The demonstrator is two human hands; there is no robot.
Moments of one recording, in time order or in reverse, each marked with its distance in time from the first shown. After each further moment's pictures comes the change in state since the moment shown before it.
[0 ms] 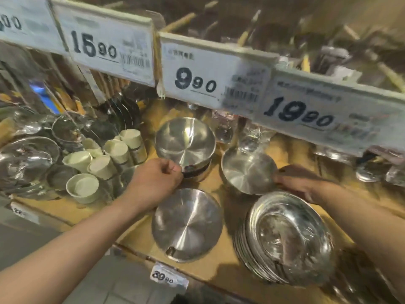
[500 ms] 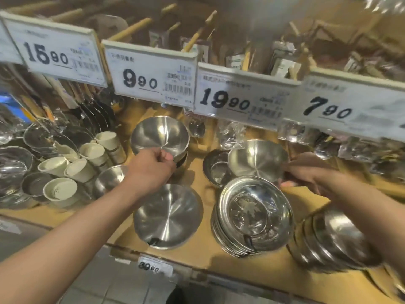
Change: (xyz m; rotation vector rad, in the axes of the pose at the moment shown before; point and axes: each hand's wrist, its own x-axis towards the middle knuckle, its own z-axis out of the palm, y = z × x) left_hand -0.006 0.033 0.024 -0.089 -0.046 -0.028; right_hand -0.048 0.039 -0.049 0.229 0.172 0.087
